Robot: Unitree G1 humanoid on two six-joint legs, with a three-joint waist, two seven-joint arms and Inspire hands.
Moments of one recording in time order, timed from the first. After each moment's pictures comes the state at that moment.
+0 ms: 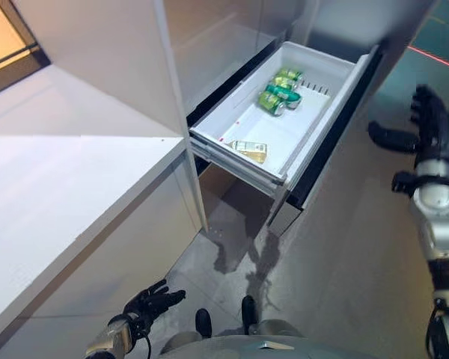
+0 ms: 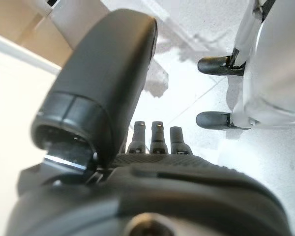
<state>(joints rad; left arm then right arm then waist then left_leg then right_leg) 0.08 0.27 -0.03 0.94 -0.47 0.11 -0.16 -0.15 -0.65 -0.19 0.19 0.29 0.07 -0.32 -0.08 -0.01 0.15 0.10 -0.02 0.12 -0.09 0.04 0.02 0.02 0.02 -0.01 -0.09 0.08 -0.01</state>
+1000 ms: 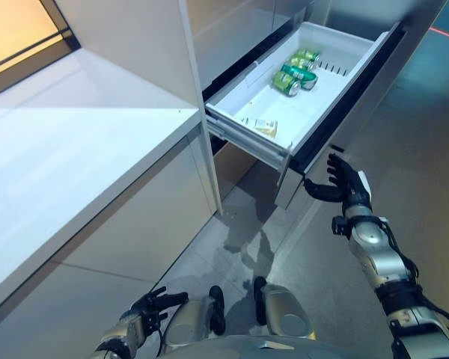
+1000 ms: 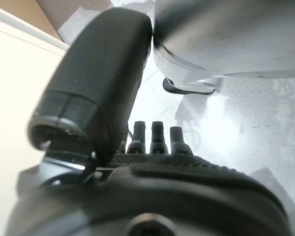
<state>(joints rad) -0.05 0.25 -0.08 1.05 -0.48 0.15 -0.01 -0.27 -0.50 0.12 0.39 0.29 0.04 -0.22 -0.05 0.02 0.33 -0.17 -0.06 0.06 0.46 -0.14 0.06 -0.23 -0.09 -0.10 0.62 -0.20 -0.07</state>
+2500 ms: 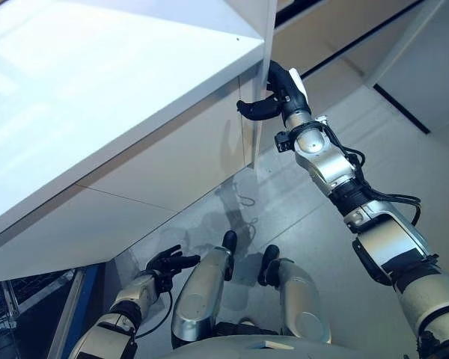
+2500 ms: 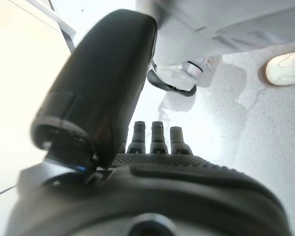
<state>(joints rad) -0.21 0.25 -0.20 1.04 -0.54 0.11 -0.03 -0.95 -0.44 0.49 0.63 0.40 -0.01 -0.28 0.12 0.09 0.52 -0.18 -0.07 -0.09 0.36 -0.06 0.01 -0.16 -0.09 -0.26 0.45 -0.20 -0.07</state>
